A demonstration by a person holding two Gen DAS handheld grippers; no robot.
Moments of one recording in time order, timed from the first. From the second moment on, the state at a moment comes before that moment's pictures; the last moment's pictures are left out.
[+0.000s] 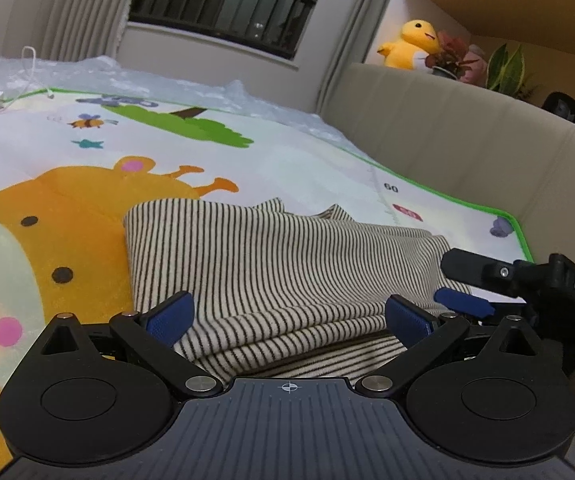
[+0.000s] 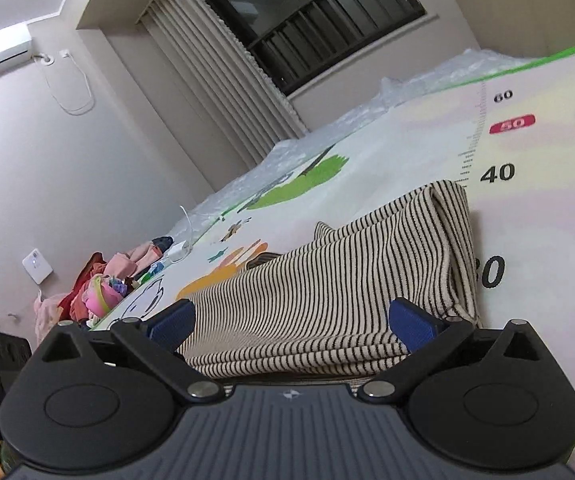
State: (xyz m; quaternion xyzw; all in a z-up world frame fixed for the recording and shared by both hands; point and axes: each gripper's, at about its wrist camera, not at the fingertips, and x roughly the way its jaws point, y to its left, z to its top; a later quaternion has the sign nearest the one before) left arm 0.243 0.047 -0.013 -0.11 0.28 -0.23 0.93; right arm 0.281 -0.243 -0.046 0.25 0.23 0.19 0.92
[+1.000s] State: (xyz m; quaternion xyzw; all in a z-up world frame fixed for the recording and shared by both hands) left arm 0.239 0.028 -0.014 -0.03 0.29 -0.22 0.93; right arm 0.284 -0.222 -0.034 0.21 0.25 0.18 0.93
